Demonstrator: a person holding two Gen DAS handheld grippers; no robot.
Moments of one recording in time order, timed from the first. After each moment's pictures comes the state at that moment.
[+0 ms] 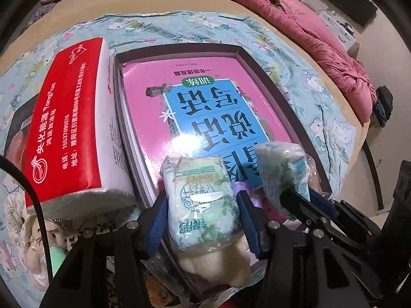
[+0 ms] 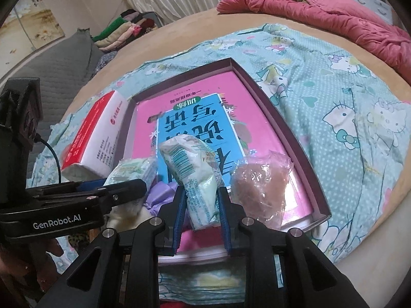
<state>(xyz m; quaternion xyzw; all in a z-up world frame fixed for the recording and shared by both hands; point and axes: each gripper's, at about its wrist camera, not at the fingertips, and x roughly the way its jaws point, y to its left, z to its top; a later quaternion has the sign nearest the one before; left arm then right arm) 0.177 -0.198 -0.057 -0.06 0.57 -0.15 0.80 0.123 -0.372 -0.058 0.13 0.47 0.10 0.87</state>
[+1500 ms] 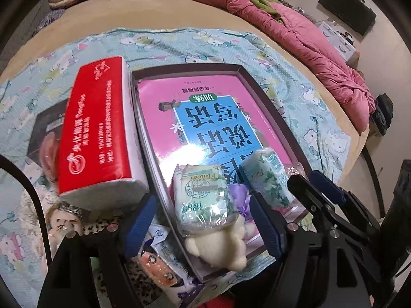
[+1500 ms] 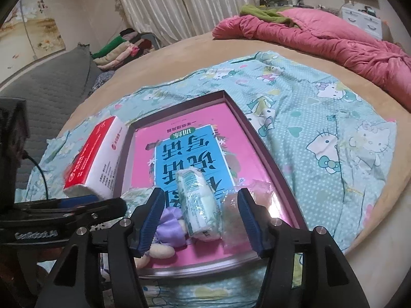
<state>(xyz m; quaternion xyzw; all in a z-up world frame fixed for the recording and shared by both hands) 0.156 -0.188 -0.023 -0.06 0.54 -0.13 0.83 0.113 -0.377 -0.032 0.11 0.41 0.07 0.90</state>
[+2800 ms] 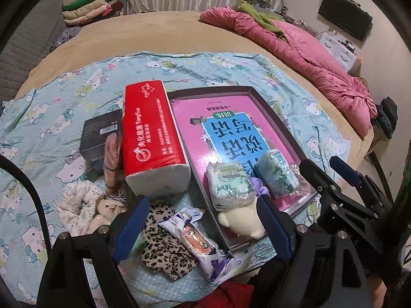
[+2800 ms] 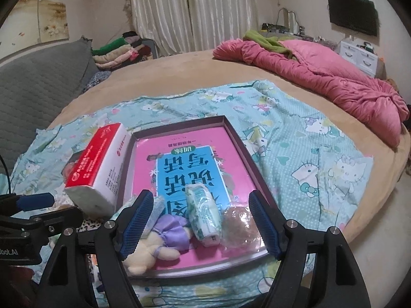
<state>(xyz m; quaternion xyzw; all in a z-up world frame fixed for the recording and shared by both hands) 0.109 -0.143 0.018 -0.04 0.49 -0.10 0.86 0.091 -0.342 0.008 0.04 0.36 0.03 0.93</state>
